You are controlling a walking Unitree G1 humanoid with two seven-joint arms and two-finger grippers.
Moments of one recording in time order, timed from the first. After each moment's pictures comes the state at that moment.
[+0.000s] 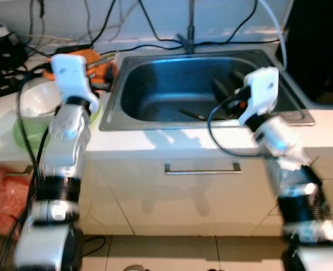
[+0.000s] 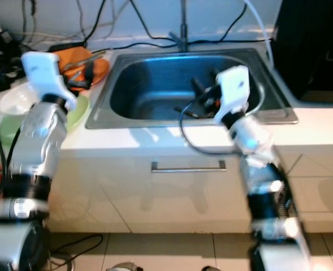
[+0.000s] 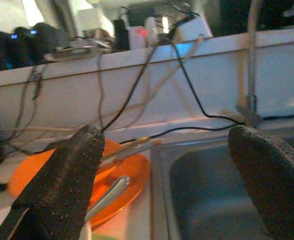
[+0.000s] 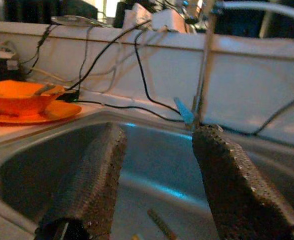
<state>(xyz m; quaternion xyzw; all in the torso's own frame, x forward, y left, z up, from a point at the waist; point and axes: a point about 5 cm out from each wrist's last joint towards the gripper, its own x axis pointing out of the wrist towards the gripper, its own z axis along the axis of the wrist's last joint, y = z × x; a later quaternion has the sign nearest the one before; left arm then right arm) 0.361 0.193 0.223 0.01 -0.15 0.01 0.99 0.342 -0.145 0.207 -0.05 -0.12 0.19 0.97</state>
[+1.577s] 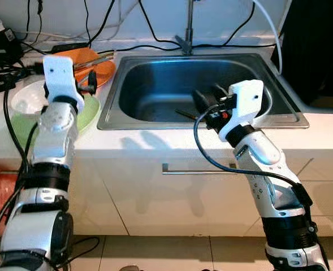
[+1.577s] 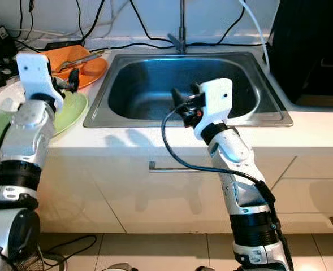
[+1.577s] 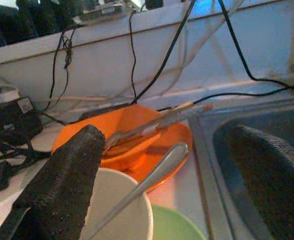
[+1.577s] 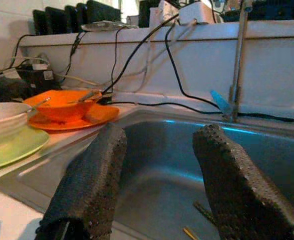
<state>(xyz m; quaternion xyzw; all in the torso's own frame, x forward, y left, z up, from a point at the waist) 0.383 0.225 0.222 0.07 -0.07 0.06 0.99 0.316 -0.108 0.209 0.02 -0.09 0.23 0.97</state>
